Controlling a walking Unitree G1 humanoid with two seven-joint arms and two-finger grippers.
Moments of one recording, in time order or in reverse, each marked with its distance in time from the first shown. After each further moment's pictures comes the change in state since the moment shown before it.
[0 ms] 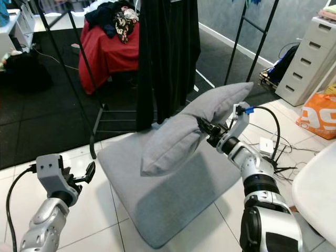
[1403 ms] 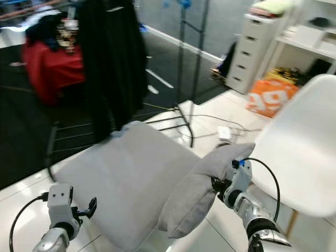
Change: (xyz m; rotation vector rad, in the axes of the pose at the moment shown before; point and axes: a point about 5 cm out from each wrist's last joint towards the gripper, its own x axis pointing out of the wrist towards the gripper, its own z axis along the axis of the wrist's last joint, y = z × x) left arm -0.034 0.018 -0.073 0.140 0.265 0.061; right arm -0.070 -0.060 -0.097 -0.036 0.261 -0.481
